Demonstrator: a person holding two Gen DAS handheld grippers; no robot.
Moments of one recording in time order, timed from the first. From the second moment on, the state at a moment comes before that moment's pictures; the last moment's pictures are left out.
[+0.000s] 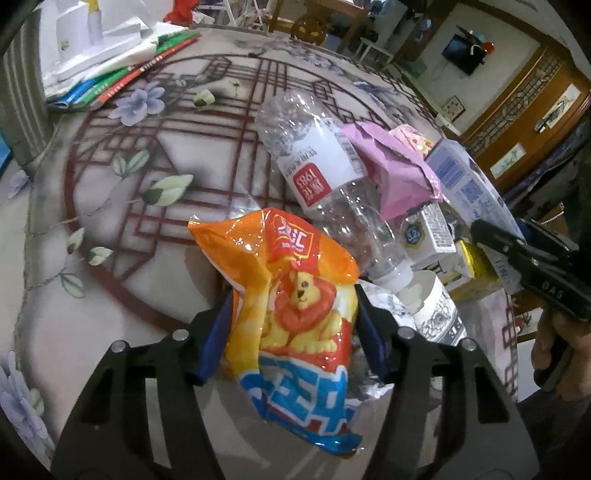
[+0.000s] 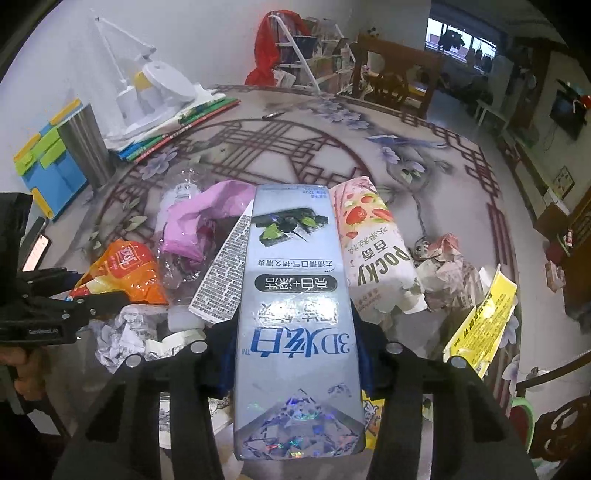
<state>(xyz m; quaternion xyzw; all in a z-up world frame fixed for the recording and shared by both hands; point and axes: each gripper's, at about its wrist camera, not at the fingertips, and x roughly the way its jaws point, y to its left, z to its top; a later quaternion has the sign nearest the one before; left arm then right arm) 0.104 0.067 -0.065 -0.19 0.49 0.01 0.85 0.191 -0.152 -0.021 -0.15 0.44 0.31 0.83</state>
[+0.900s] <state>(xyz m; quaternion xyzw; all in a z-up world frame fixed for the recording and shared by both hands) 0.076 0.012 0.024 -0.11 0.41 -0.04 0.90 0.120 -0.238 0.036 -0.06 0.40 0.26 0.88</state>
